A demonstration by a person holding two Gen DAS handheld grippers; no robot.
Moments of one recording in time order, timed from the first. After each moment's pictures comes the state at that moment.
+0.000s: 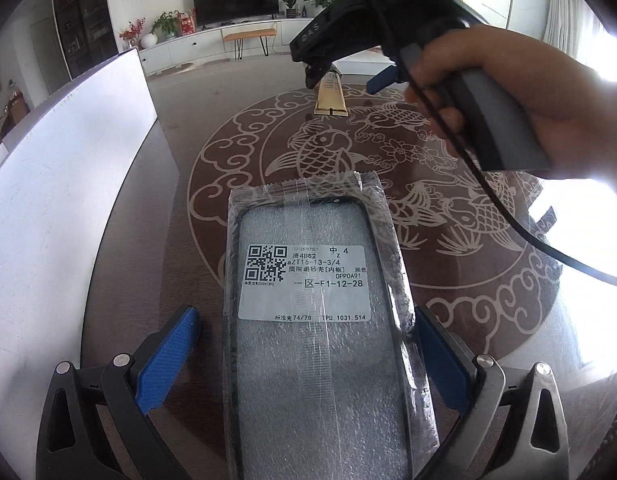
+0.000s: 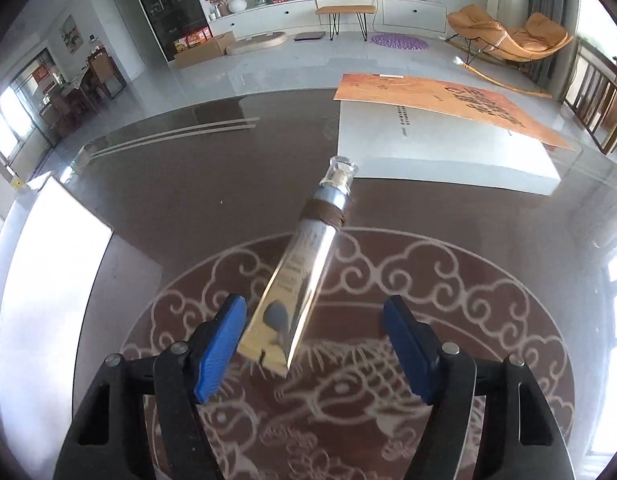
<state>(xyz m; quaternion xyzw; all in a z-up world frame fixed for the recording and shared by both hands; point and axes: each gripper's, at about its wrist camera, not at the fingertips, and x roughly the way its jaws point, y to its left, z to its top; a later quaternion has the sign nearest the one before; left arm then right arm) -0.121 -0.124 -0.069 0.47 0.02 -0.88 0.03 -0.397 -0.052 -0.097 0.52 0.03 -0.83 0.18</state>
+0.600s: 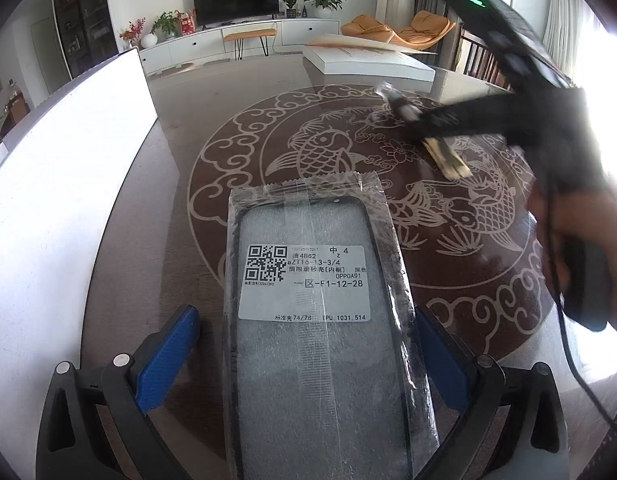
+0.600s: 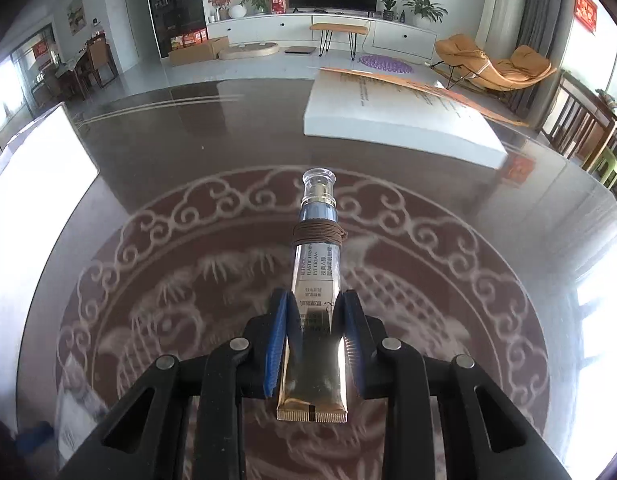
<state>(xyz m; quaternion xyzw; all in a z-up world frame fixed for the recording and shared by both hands) -0.121 -0.123 -0.068 0.47 0.02 -0.88 0.03 -0.284 0.013 -0.100 0.46 0.09 -0.87 0.15</state>
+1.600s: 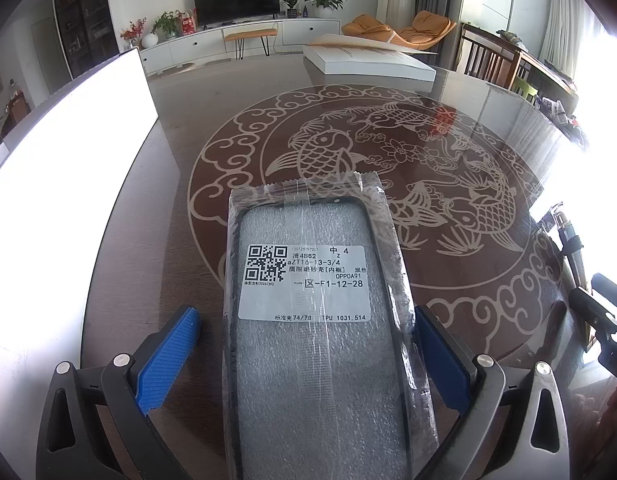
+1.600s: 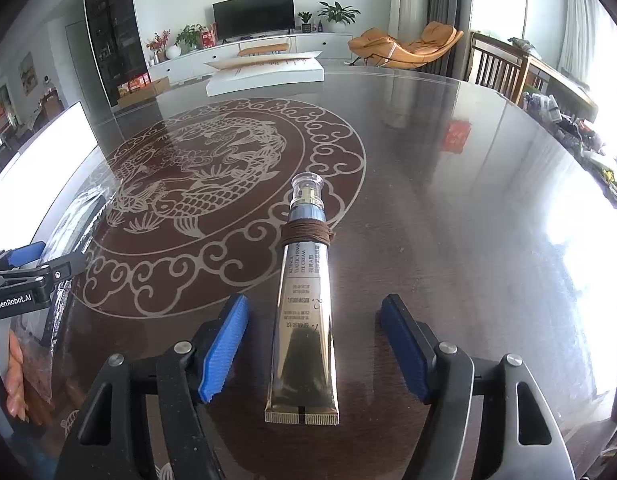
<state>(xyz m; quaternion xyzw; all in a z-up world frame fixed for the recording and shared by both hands) -0.122 -0.124 -0.069 0.47 0.01 -0.88 0.03 -0.100 0.151 -0.098 0.44 0.02 -0.90 0.06</state>
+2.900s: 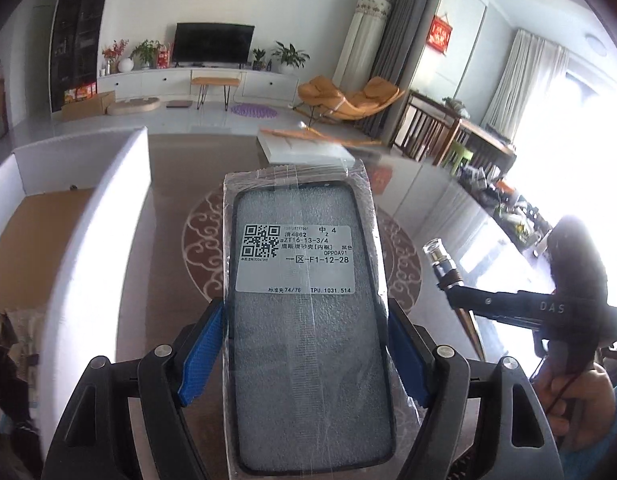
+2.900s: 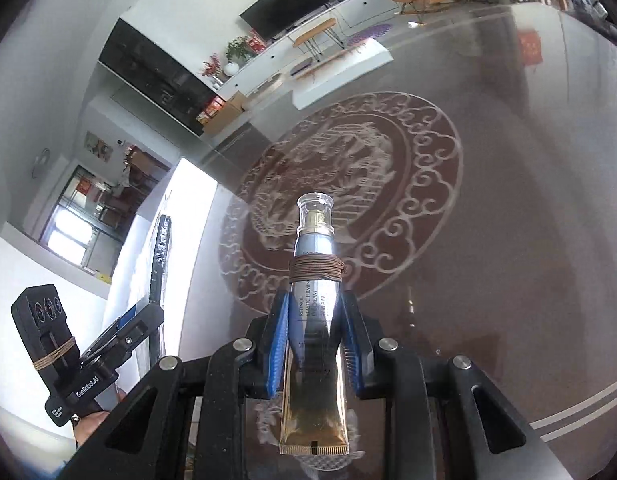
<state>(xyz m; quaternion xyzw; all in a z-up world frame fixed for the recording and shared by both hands) -0.023 -0.142 0.067 0.36 0.11 -0.93 -0.07 -0.097 0.136 -0.021 0.48 -0.21 -0.82 0.26</state>
